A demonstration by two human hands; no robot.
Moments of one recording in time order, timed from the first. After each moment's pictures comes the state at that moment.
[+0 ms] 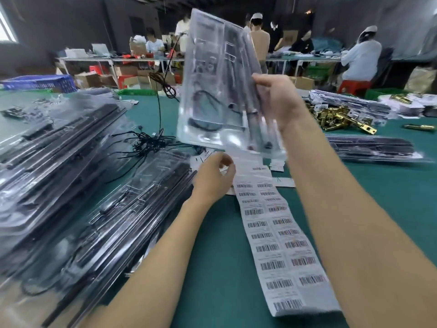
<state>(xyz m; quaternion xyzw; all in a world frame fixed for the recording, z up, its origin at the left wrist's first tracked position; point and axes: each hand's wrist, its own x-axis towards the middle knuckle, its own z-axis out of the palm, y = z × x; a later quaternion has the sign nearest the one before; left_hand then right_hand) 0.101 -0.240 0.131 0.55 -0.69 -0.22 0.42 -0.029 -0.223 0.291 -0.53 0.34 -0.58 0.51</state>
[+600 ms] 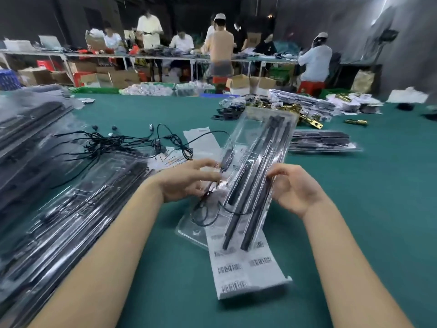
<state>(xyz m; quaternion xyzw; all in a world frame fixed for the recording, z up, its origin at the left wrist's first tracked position) 0.088 -0.228 0.154 0.36 -0.63 -0.66 0.21 -0.156 -0.140 0.162 -0.36 0.43 -0.54 0.63</state>
